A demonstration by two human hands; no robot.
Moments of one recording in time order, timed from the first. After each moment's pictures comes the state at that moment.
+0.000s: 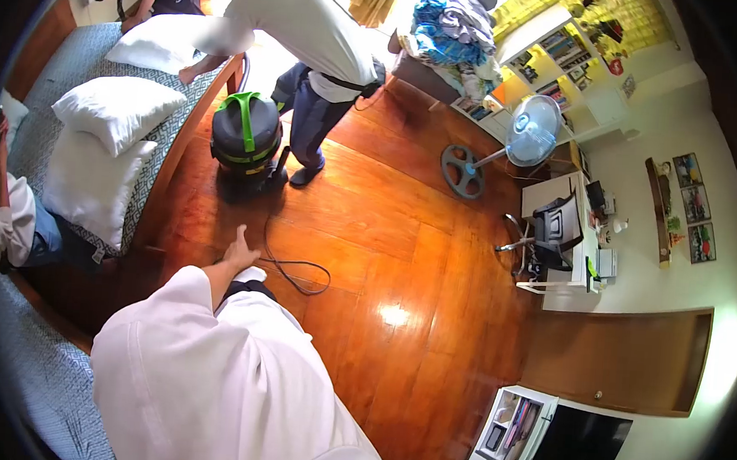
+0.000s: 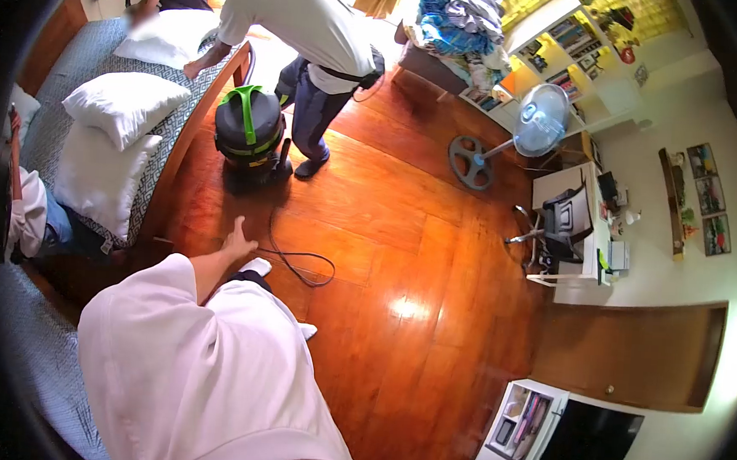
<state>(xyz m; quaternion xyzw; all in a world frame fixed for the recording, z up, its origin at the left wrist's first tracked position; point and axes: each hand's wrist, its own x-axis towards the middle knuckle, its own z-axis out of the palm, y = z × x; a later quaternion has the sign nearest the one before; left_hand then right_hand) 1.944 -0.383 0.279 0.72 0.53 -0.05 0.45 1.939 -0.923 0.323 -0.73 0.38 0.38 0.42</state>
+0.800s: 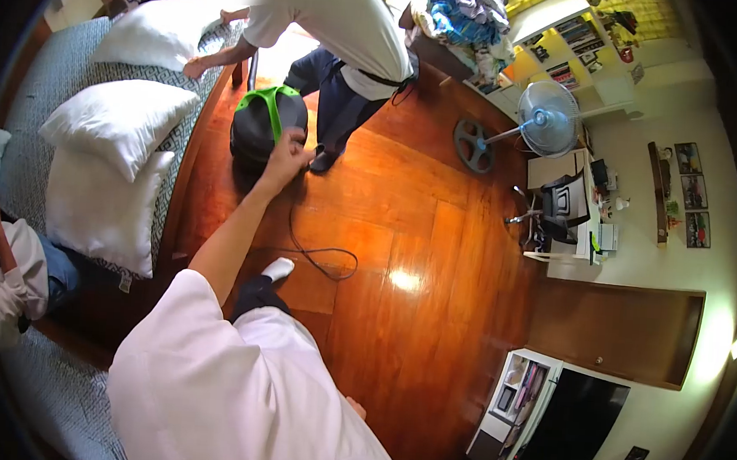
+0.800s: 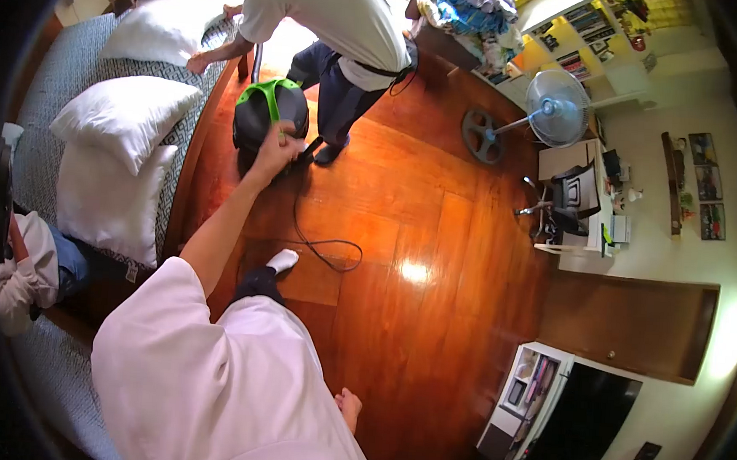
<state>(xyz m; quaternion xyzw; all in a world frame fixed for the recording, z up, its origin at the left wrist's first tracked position) 2.043 -0.167 0.386 0.62 0.27 0.33 0.66 1.828 -0.798 0.404 -0.75 0.44 0.34 0.37</state>
